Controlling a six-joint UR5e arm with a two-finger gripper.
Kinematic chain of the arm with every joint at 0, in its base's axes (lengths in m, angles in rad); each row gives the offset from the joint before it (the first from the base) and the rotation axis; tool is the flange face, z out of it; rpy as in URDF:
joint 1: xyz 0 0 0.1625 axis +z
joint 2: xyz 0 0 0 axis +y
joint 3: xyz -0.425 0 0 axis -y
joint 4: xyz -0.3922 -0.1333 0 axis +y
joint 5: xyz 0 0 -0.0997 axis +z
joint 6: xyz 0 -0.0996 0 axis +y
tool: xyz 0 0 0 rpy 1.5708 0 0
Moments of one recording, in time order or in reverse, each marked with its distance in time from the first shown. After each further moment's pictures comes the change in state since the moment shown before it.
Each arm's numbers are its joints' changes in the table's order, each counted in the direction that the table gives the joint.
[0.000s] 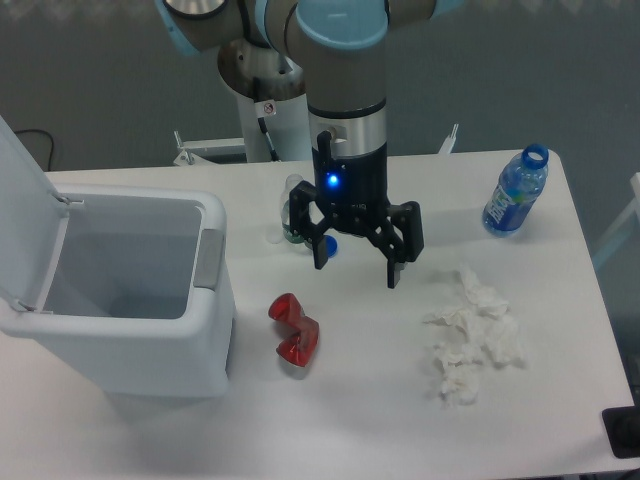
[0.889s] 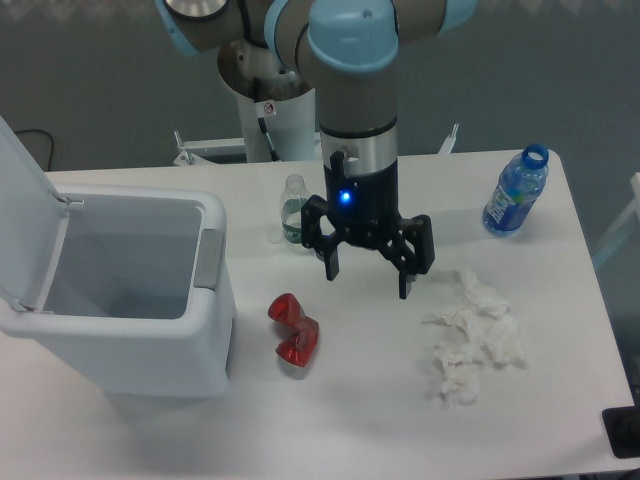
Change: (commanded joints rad) arm -0.017 0.064 -0.026 -0.037 -0.021 0.037
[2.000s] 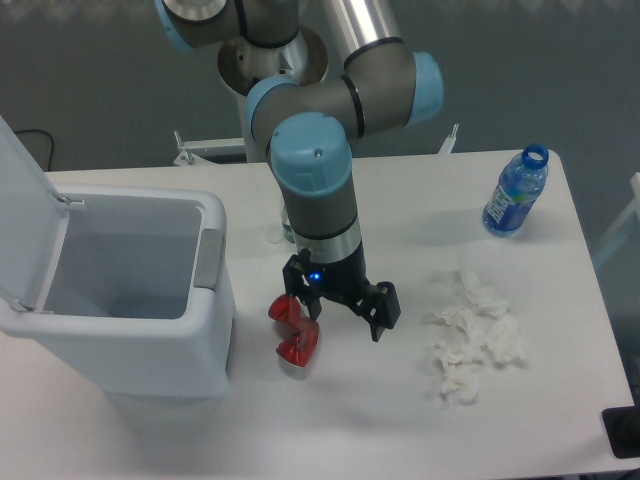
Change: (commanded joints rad) arm -0.103 0.147 -0.025 -0.011 -0.160 0.041
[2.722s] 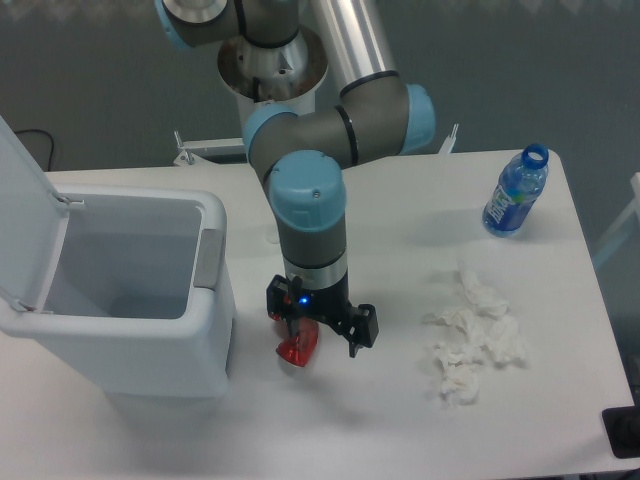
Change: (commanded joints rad) arm 0.049 0.031 -0.006 0.006 0.149 0.107
